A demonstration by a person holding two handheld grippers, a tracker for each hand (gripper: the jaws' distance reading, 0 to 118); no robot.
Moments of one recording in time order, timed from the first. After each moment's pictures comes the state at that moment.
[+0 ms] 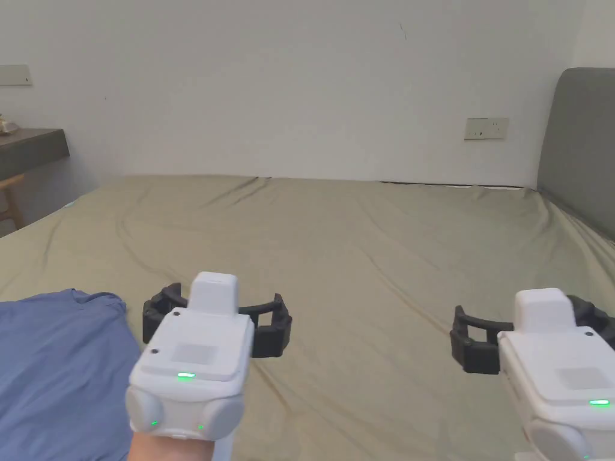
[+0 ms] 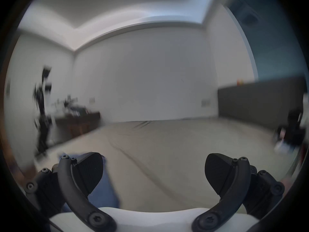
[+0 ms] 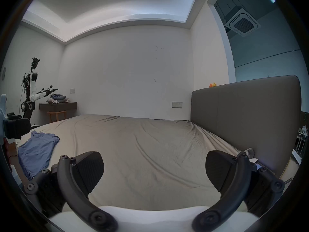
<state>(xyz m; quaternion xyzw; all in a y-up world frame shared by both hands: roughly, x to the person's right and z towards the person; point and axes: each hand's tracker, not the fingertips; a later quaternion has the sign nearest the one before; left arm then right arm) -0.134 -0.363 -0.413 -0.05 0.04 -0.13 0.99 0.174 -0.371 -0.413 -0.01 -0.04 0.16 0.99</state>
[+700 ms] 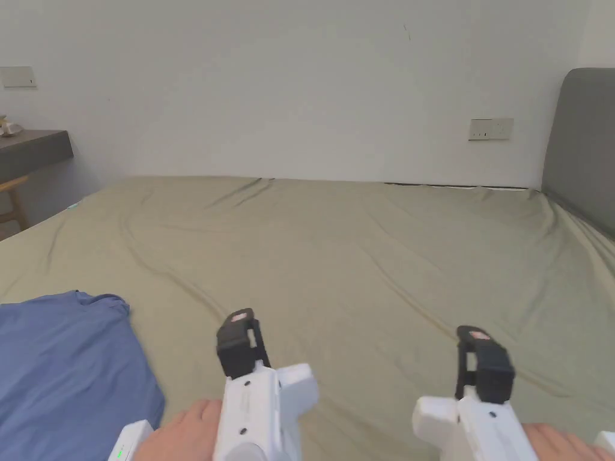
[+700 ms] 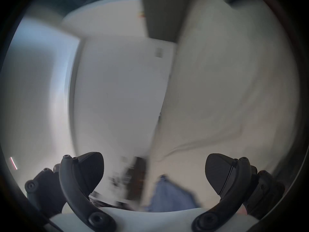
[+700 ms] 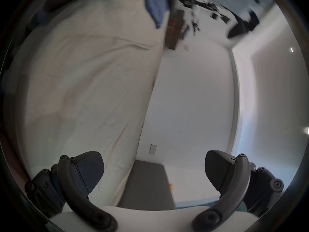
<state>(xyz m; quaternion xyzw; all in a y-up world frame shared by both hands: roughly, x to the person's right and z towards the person) -0.099 -0.449 -0.416 -0.06 0.02 -0.53 0.84 0.118 -0.459 -0.405 0.04 0.04 0.63 0.78</state>
